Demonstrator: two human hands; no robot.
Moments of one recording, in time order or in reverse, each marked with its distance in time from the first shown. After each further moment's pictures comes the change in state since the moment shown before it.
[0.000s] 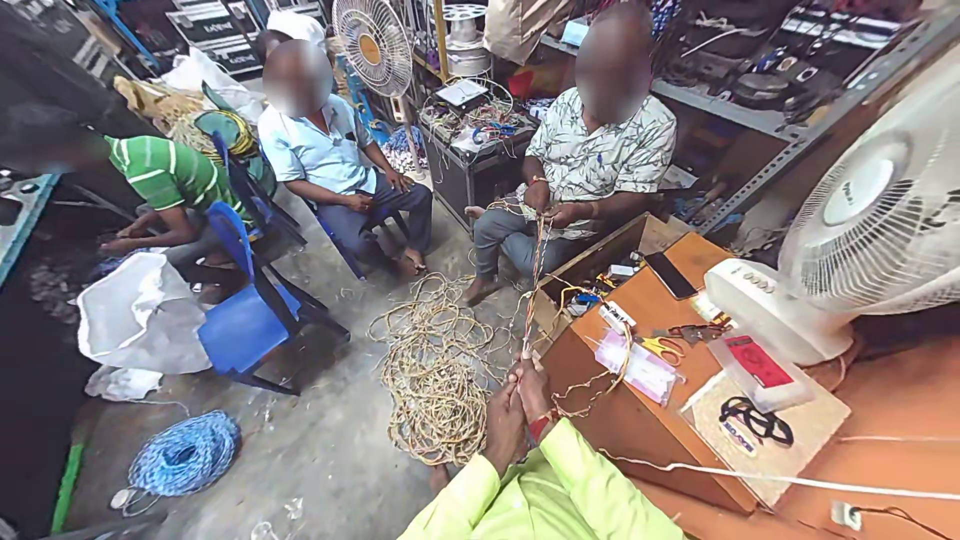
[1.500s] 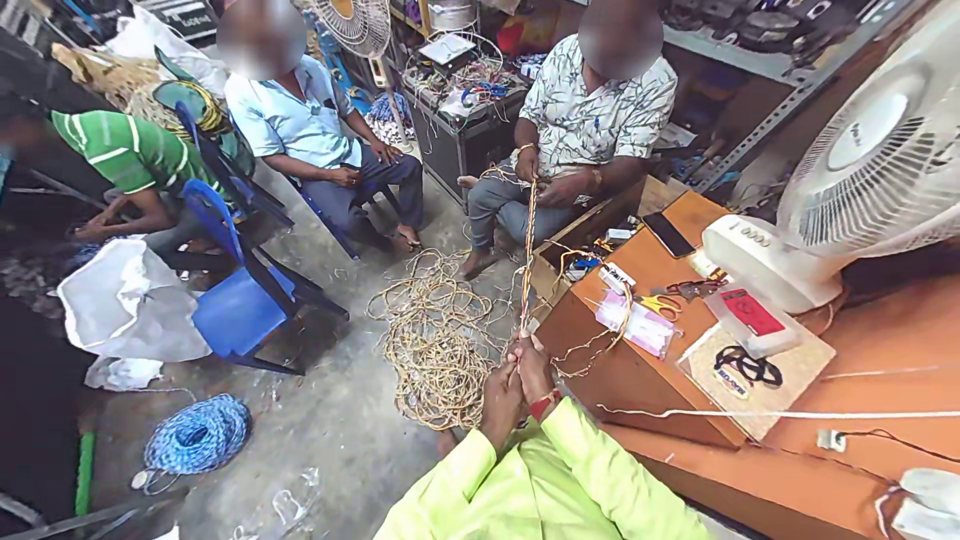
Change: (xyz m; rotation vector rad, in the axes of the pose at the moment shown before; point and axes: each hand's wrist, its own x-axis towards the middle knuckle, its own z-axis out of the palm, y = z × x) left_hand -0.027 -0.011 -0.030 0.040 -0.109 0.053; right_hand -0.037 0.018 0.003 0.093 -0.014 -0.014
